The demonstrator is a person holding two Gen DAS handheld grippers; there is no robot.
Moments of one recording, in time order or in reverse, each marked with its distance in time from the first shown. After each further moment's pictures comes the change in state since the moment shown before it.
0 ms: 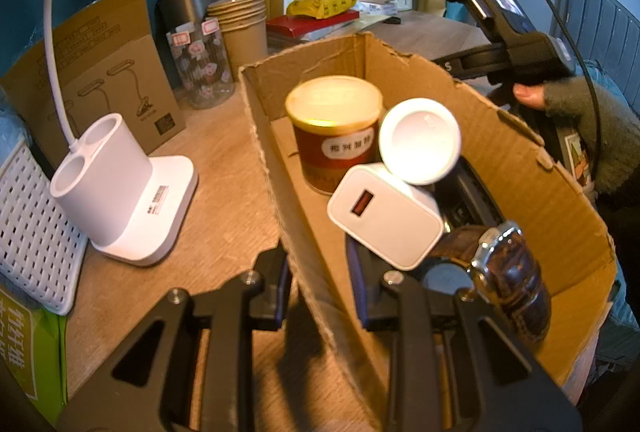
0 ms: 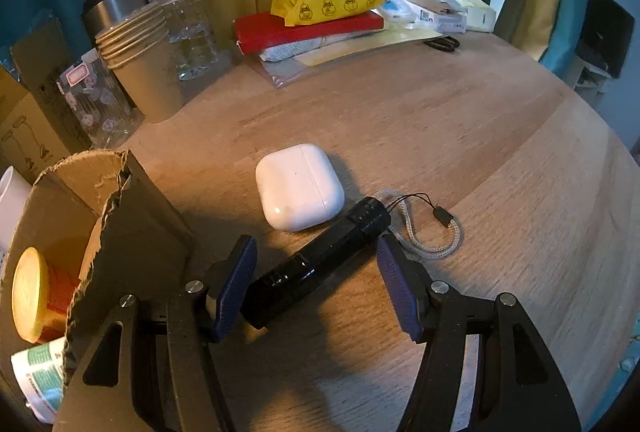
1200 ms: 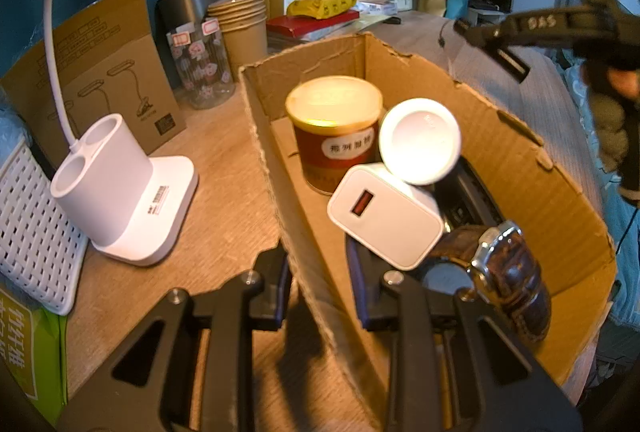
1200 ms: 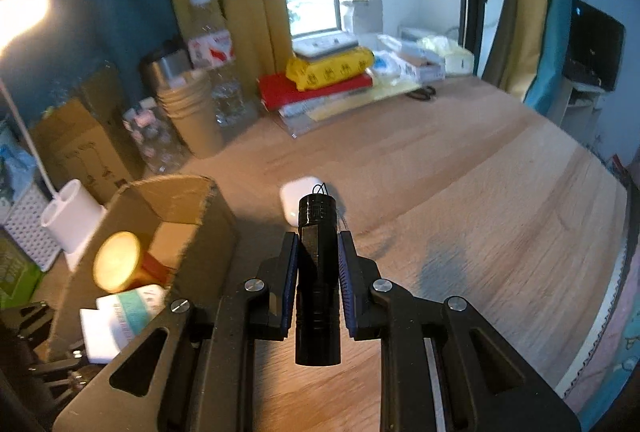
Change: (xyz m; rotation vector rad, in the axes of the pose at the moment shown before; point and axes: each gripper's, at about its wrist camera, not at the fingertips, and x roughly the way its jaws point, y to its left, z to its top) left arm 0.000 0.000 0.000 0.000 0.000 0.000; right arm -0.102 -0.008 -0.019 0.004 -0.159 0.060
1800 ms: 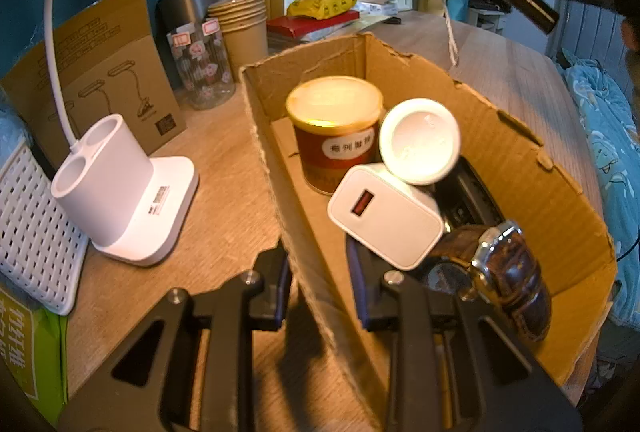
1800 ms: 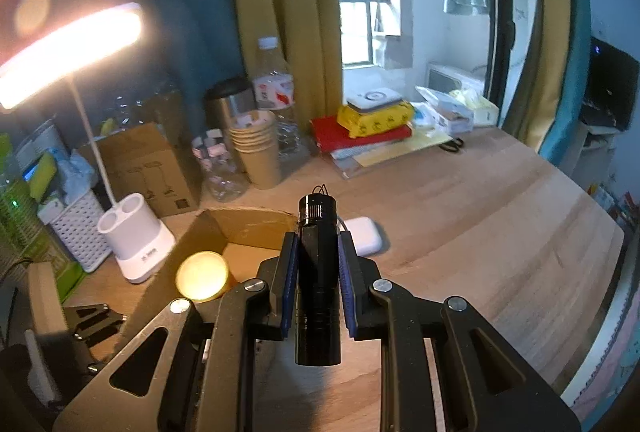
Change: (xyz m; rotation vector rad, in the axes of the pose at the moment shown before) left arm 0.000 0.000 0.000 0.000 0.000 0.000; right arm -0.060 0.046 0.015 -0.082 -0.103 0.077
